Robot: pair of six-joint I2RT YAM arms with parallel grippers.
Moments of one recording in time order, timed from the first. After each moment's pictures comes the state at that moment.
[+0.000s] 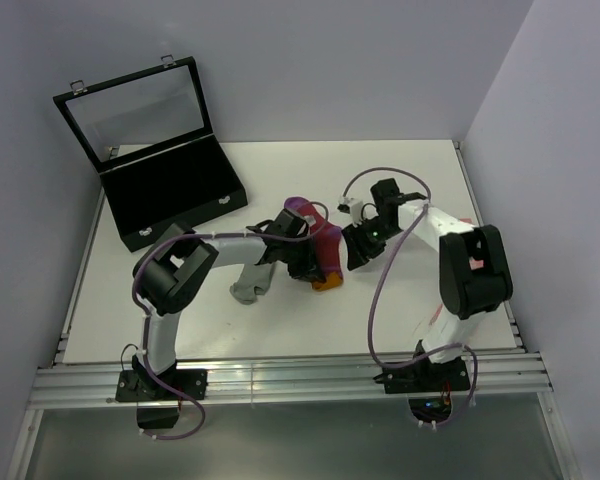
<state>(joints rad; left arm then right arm) -0.76 2.01 1.17 -0.06 0.44 -0.86 0.22 1.76 1.12 -0.74 -0.55 -0.38</state>
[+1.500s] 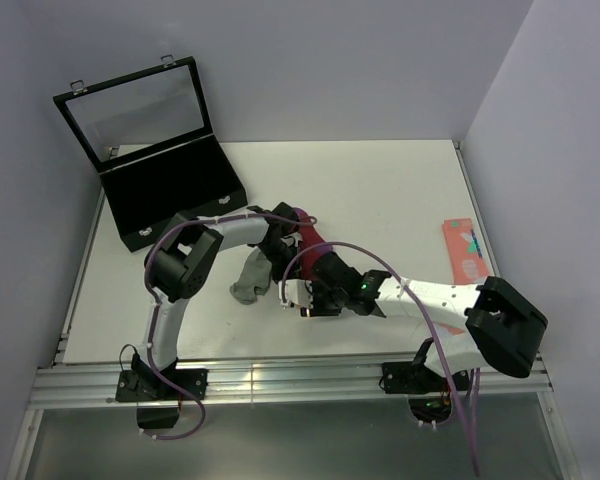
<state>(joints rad) -0.68 2.14 1.41 -0.73 0.64 -0.77 0.93 1.35 0.65 -0.25 -0.14 -0.70</state>
